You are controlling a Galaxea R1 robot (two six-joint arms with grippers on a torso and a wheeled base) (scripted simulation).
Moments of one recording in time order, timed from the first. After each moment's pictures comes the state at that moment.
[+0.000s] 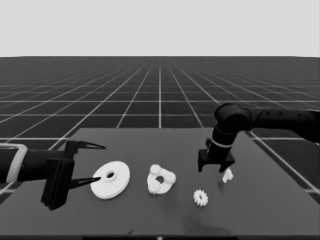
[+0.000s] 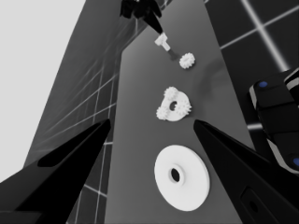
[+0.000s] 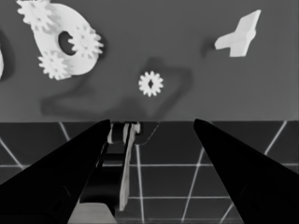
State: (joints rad) left arm -0.34 1.75 -0.42 0.31 0.68 0.35; right arm 0.26 2.44 -0.96 0.06 -1.58 1.47
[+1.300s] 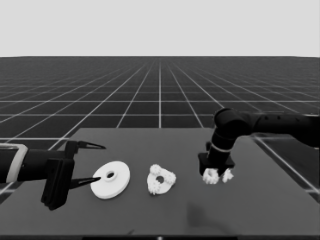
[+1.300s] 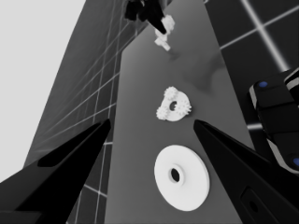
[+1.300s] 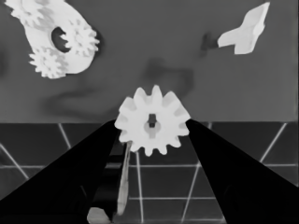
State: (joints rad) left arm -0.34 1.75 -0.42 0.31 0.68 0.35; right arm 0.22 2.43 -0.94 0.02 -1.58 1.48
